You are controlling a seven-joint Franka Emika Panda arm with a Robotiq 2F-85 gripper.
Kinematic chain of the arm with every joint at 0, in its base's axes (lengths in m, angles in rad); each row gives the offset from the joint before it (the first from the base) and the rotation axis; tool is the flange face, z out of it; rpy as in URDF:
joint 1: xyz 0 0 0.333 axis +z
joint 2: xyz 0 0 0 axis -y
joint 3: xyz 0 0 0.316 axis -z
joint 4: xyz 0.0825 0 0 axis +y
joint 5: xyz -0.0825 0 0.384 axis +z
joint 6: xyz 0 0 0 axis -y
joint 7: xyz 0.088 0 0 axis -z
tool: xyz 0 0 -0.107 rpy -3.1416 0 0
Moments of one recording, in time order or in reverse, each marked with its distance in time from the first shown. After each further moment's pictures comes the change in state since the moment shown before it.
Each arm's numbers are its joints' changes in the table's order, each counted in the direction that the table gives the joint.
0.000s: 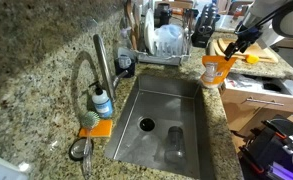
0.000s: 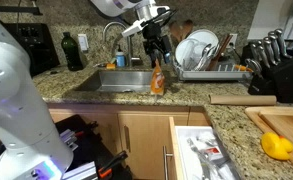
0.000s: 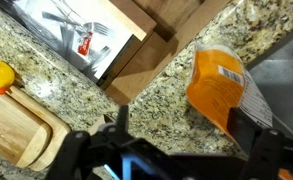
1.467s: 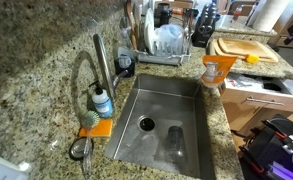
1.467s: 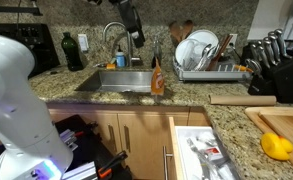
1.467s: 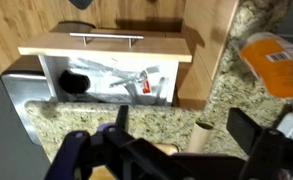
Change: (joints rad) arm -0.165 0.700 0.096 0.263 0.163 -0.316 0.216
